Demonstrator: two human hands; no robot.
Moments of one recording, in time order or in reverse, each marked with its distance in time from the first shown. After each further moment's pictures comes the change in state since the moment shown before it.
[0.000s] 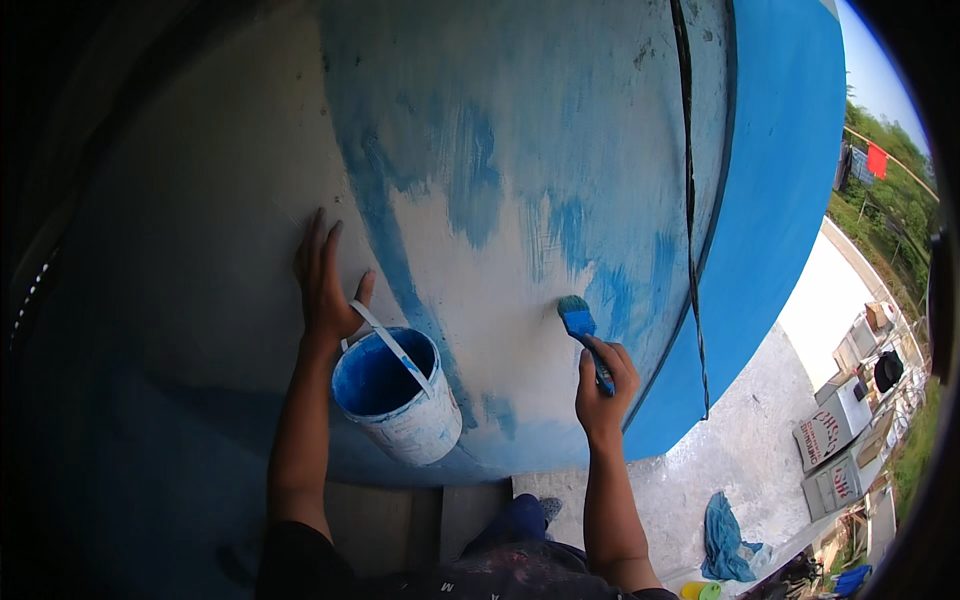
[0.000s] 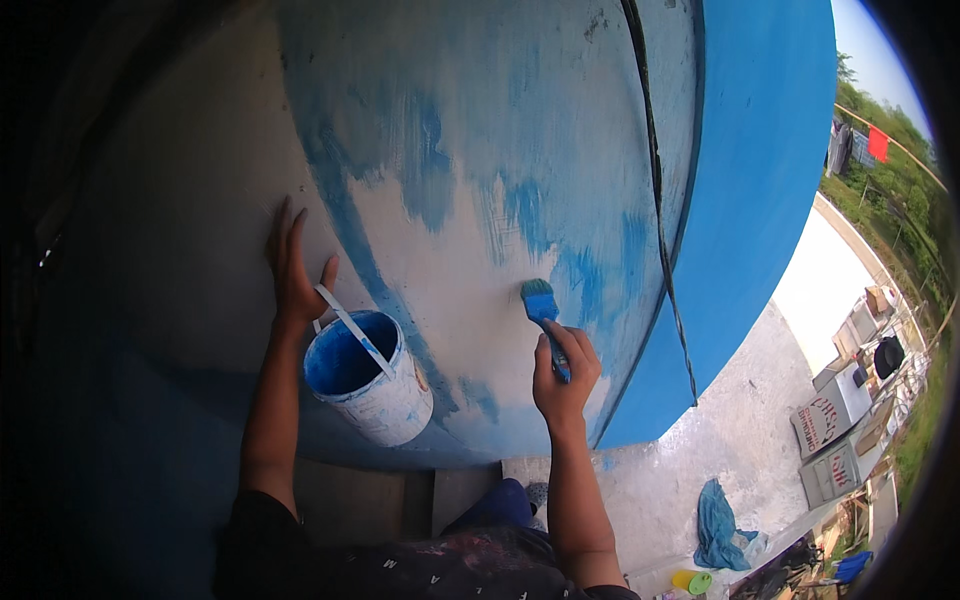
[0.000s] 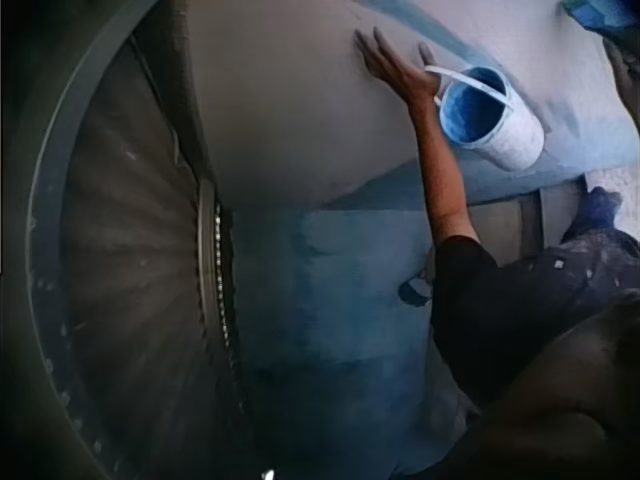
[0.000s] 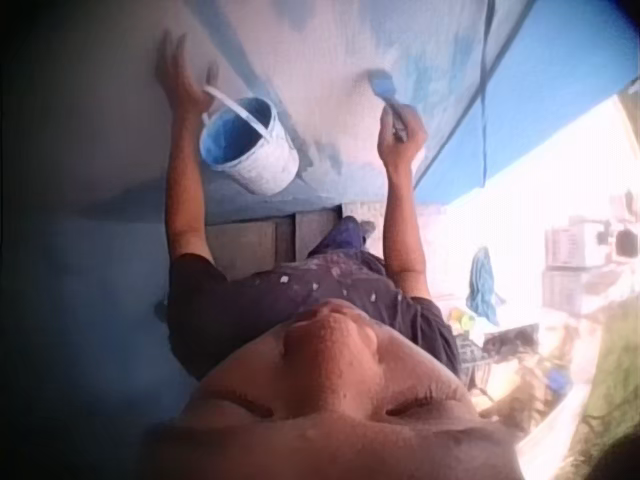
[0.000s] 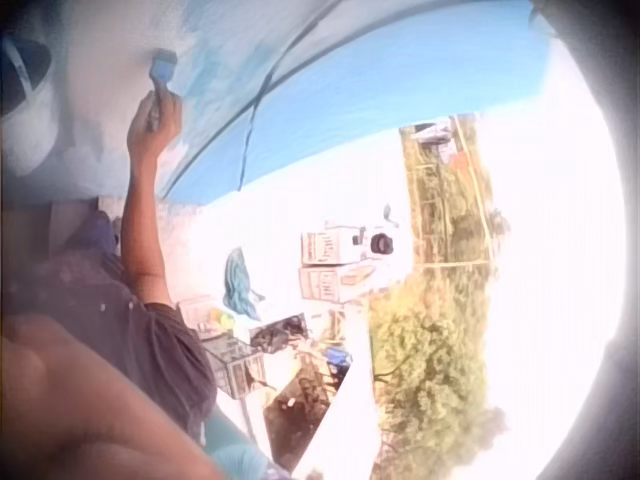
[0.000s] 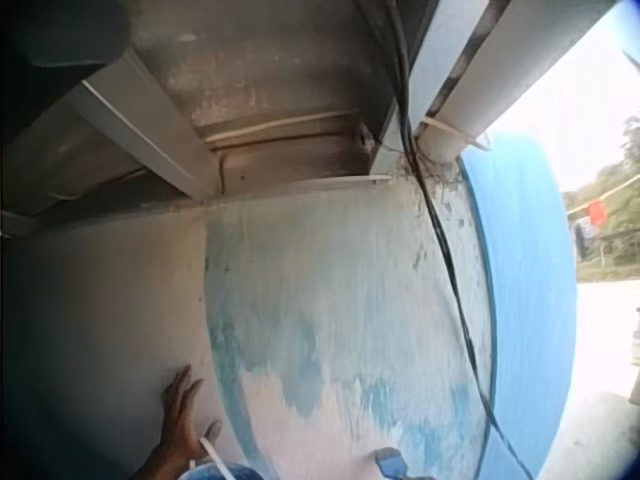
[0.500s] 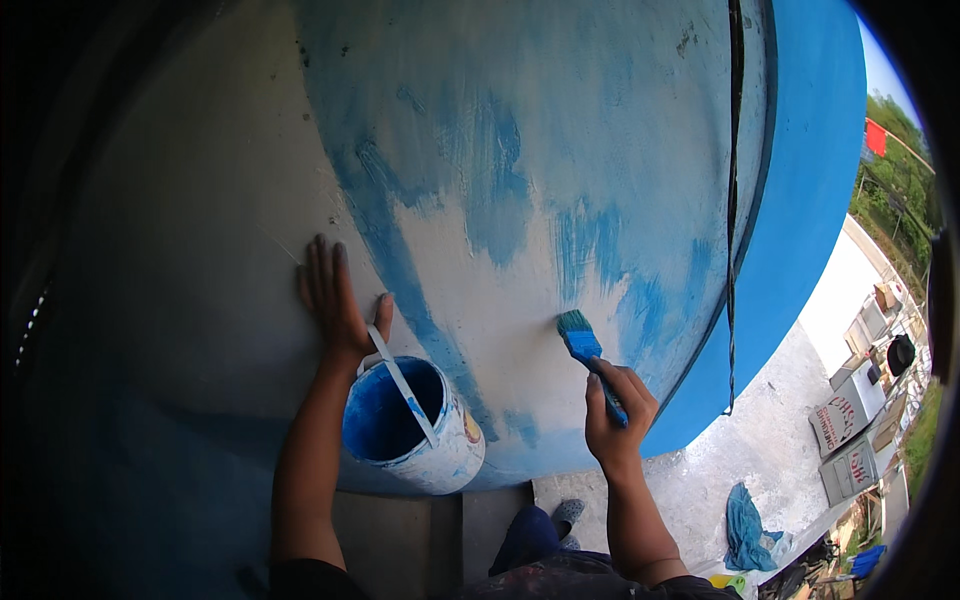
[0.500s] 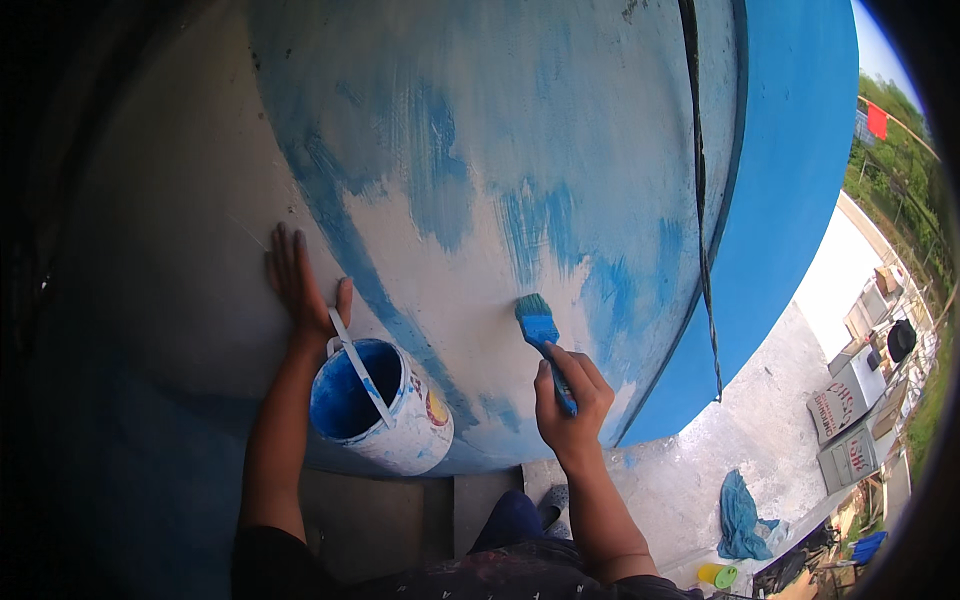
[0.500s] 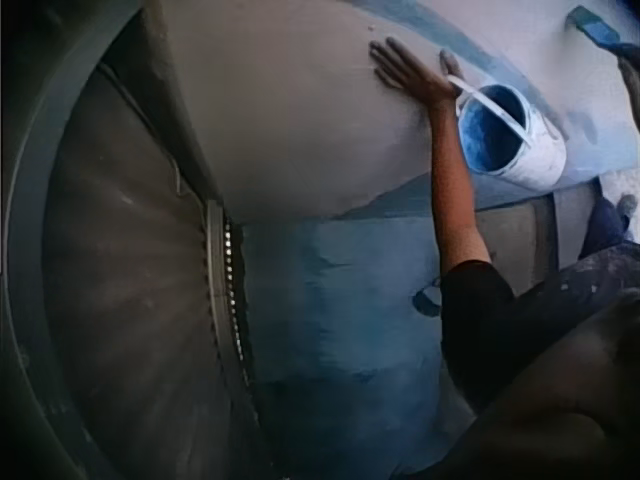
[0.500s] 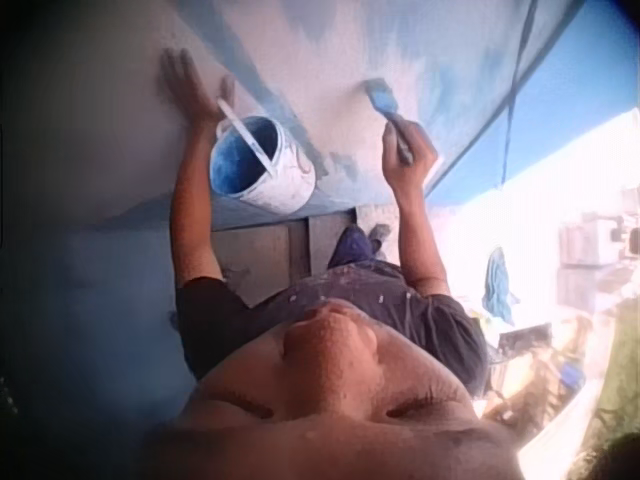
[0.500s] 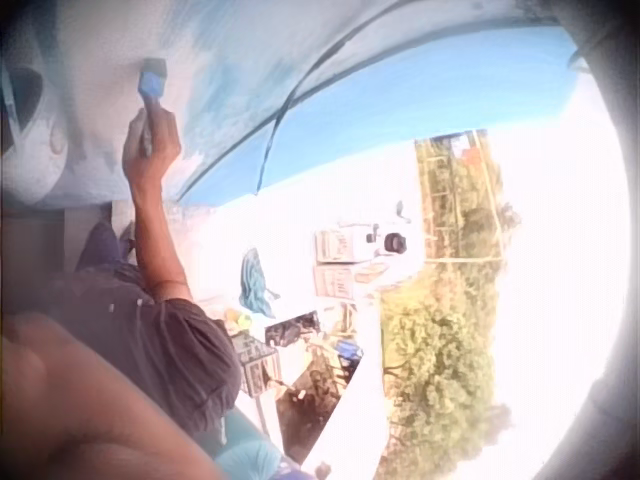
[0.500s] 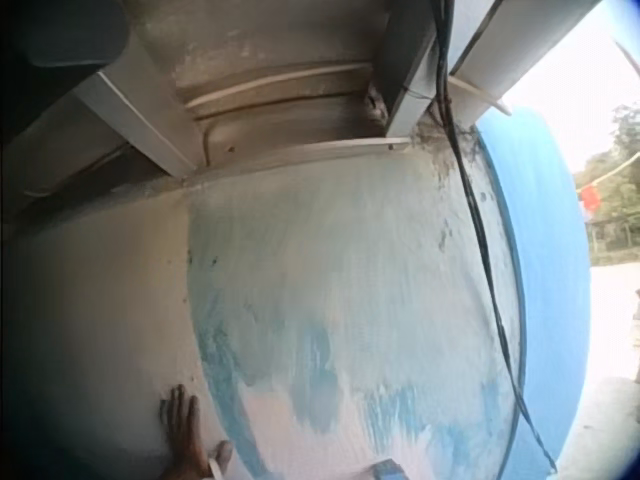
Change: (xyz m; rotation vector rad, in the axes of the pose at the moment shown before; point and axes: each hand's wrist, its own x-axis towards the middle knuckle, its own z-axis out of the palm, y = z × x) left_hand -0.011 -0.020 0.056 0.125 0.067 0.063; right_hand 0.001 -0.030 0.022 -0.066 -0.064 0.046
